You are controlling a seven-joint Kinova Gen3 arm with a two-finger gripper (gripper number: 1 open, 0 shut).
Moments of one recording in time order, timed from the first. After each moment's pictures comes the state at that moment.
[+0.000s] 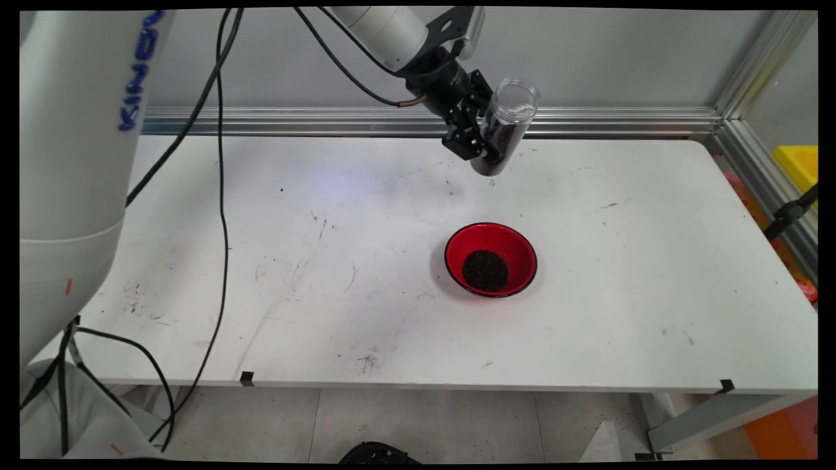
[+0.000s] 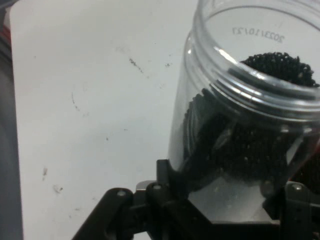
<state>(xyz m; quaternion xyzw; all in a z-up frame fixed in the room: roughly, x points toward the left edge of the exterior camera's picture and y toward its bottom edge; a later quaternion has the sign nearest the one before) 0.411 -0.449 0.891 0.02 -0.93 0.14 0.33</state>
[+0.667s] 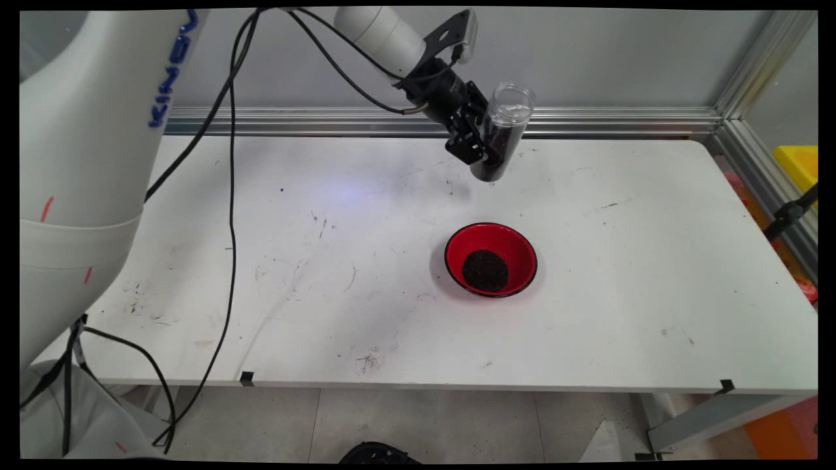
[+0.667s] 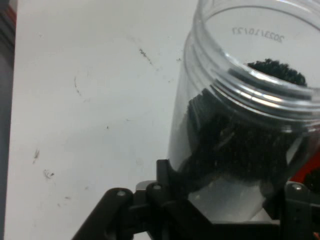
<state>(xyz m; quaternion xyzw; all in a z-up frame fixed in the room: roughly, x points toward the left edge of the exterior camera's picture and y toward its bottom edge) 0.421 -0.465 0.861 0.08 -0.92 0.12 0.35</state>
